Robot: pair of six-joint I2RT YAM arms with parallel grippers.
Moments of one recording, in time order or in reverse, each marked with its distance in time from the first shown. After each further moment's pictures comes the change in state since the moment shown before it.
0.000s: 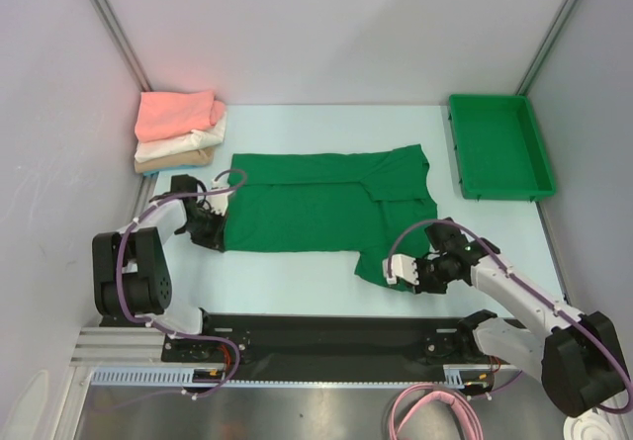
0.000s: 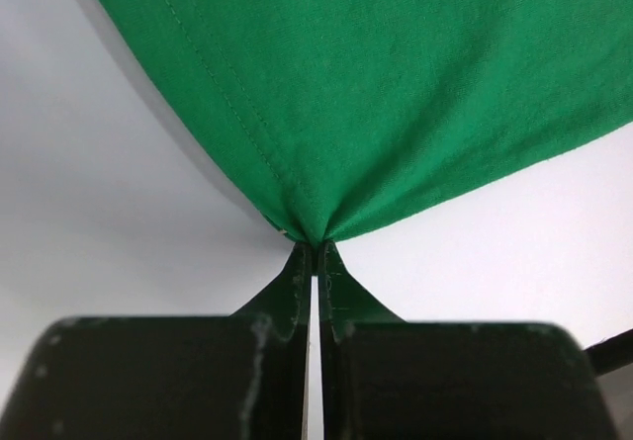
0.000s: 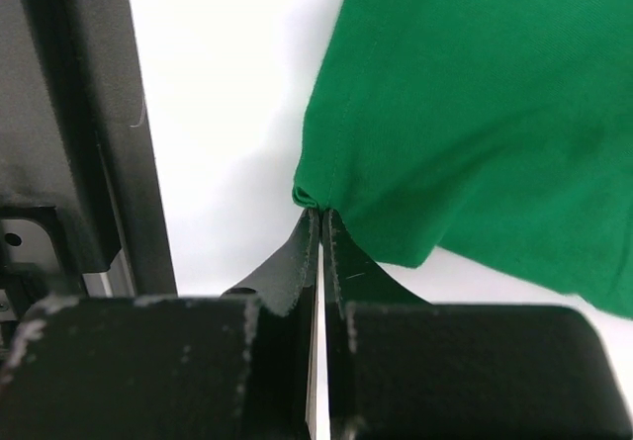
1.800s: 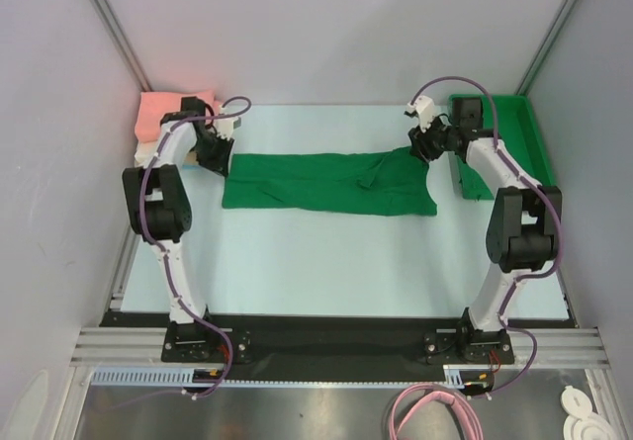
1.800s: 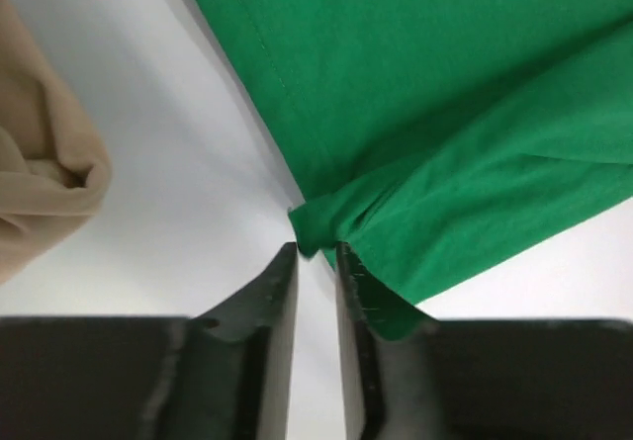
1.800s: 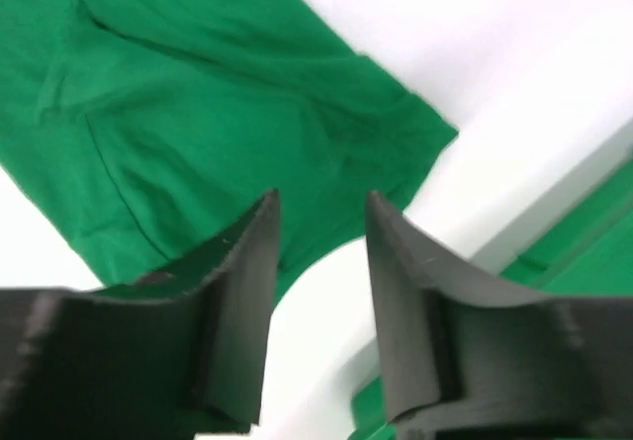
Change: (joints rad) left arm -0.060 0.630 1.022 -0.270 -0.045 0.026; right arm -0.360 0.816 0.954 0.418 -0.097 0.493
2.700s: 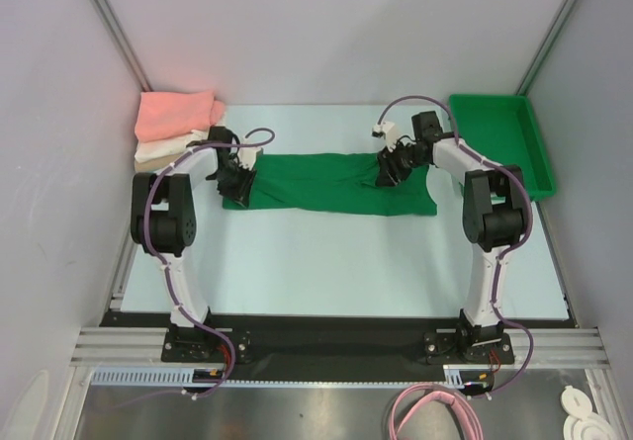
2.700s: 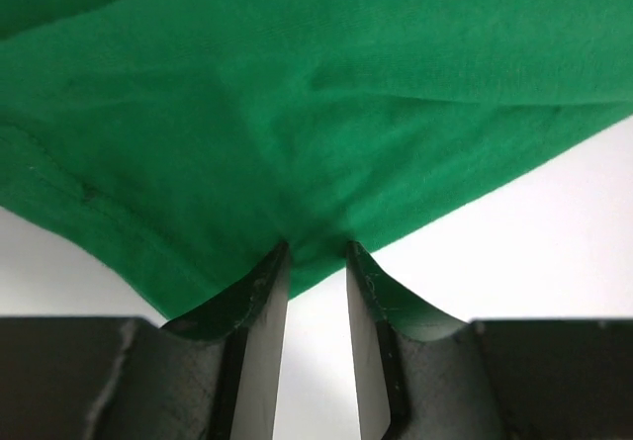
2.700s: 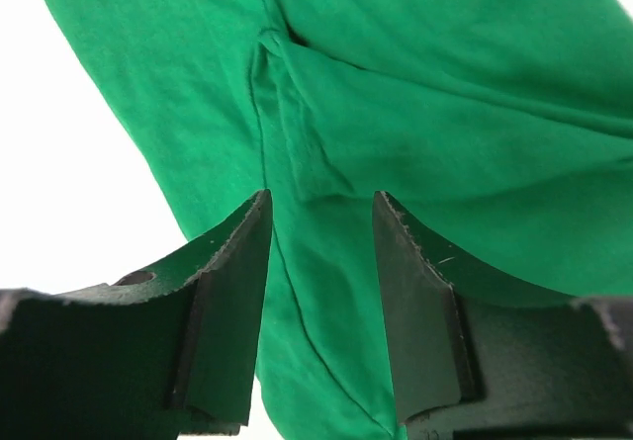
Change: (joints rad) left arm -0.126 -0.147 -0.413 0.181 -0.030 -0.103; right arm 0.114 0.240 0.082 -0.135 -0.172 0.107
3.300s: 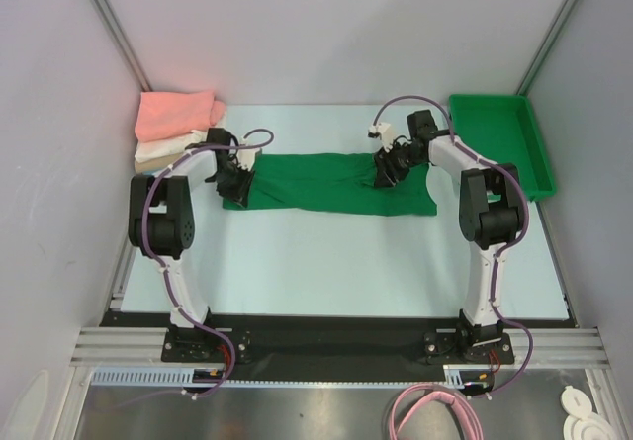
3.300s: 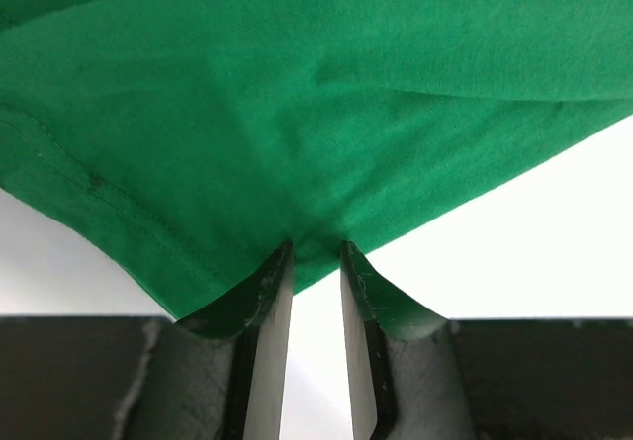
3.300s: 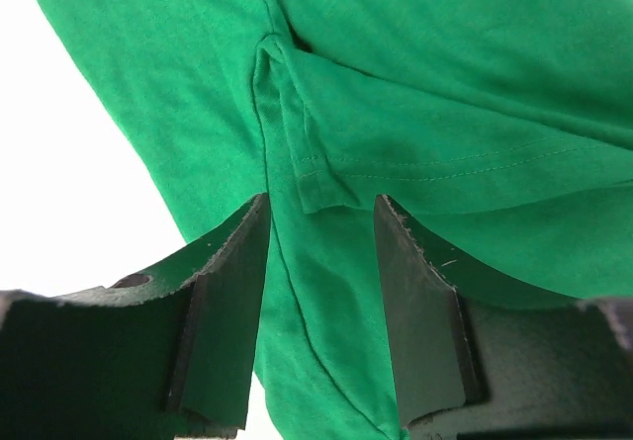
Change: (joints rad) left arm 0.002 -0.023 -0.035 0.040 -0.004 -0.010; right arm 0.029 0.037 0.060 -0.068 0.035 -0.008
